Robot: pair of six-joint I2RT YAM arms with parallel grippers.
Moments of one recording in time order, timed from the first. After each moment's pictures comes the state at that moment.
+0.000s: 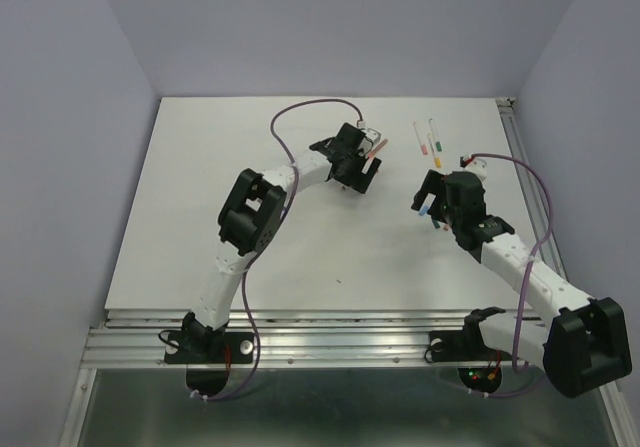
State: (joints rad) left arm -0.67 2.31 1.85 -0.42 0.05 -0.07; right arm 0.30 1.09 0.66 -0.16 0.30 0.54
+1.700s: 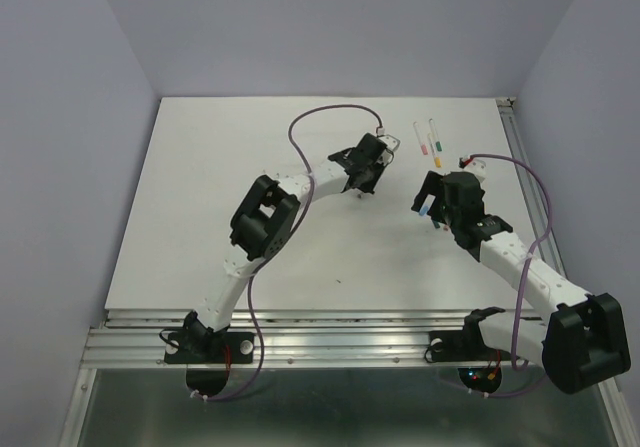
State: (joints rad) left arm -0.77 2.37 1.91 -0.38 -0.06 -0.09; right arm 0.30 1.11 0.66 -0.17 0.31 0.54
